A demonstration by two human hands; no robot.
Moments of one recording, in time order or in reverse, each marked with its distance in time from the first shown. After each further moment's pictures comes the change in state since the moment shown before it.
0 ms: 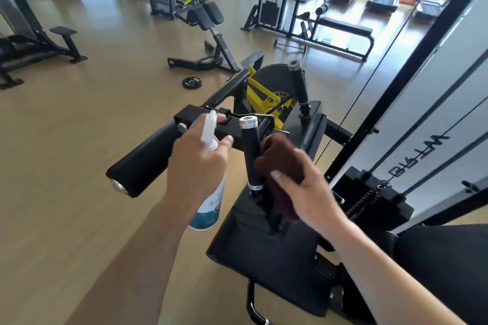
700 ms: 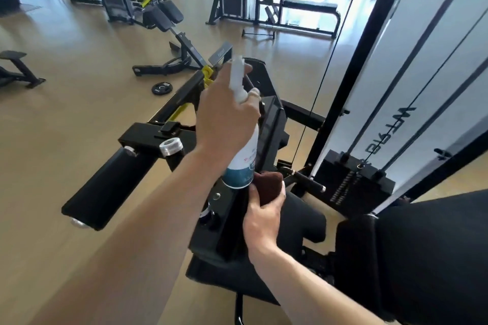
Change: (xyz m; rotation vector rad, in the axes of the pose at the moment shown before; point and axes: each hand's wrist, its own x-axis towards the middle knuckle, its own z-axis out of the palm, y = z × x) left_hand 0.064 0.112 0.131 -0.134 -0.109 0.236; right_hand 0.032 0.091 0.046 0.512 0.560 0.478
